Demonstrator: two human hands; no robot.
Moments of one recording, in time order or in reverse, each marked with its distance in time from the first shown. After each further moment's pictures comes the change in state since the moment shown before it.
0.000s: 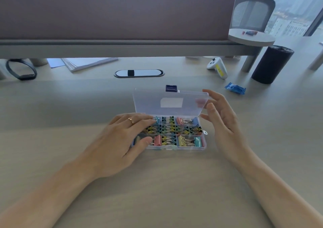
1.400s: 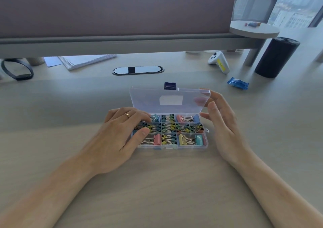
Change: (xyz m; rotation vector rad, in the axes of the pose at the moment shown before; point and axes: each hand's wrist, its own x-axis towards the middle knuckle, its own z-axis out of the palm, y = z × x) left_hand 0.007 -0.005 0.005 -0.102 0.053 -0.044; right_hand -0.002 0.001 0.007 0.043 -0.003 -0.050
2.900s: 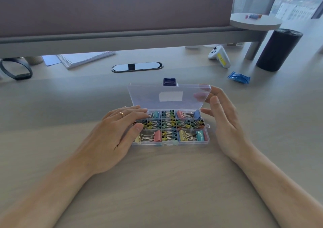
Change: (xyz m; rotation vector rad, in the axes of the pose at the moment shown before) left_hand -0.007 -0.003 -0.001 -0.073 0.023 -0.037; right_hand -0.001 0.004 -0.001 -0.006 0.002 0.029
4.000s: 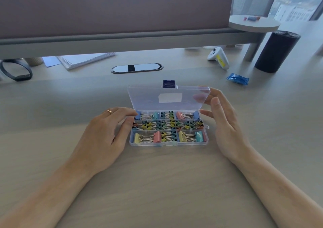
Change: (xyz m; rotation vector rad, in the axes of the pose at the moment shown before) left_hand -0.003 0.002 -0.002 -0.003 0.192 -0.119; right_hand -0.001 -0.001 0.001 0.010 0.022 -0.002
